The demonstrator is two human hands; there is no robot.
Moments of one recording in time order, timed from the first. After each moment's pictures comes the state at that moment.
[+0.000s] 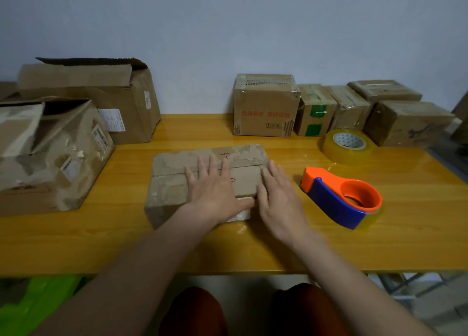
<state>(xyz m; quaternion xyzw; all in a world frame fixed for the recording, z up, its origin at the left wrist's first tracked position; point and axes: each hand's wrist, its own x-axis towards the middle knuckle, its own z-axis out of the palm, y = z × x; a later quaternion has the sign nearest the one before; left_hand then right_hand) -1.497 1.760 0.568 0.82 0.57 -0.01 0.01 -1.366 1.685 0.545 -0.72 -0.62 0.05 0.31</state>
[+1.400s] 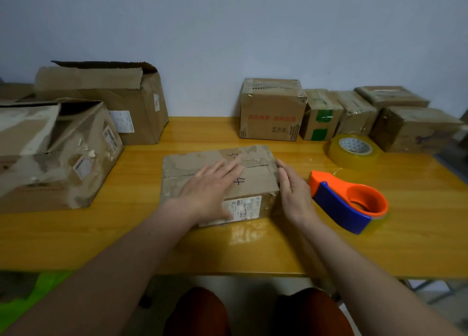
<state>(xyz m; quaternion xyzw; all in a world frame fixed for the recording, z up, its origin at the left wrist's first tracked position) -1.533 1.778 0.567 0.91 0.41 0.00 0.00 -1.340 1.712 0.538 -0.67 -0.53 0.17 0.50</state>
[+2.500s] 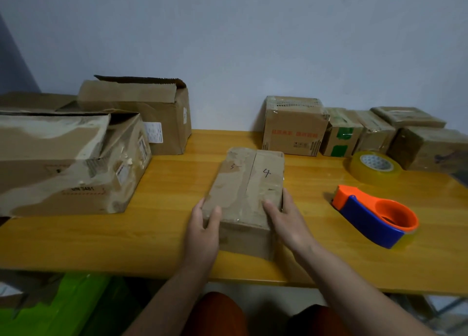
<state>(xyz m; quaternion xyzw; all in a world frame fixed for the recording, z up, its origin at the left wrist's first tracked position) -1.599 1.707 0.539 0.50 0.54 0.49 0.46 -1.438 1.690 0.557 -0.63 -0.50 0.35 0.48</state>
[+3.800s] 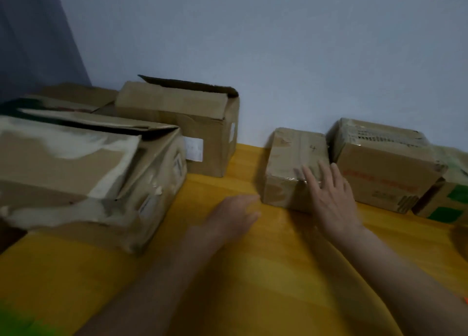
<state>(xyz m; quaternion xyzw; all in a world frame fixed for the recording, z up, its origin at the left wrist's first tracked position) -1.613 1.926 0.557 0.79 0.53 0.15 0.25 -1.395 1.911 0.574 -0.70 -0.70 -0.15 0.00</state>
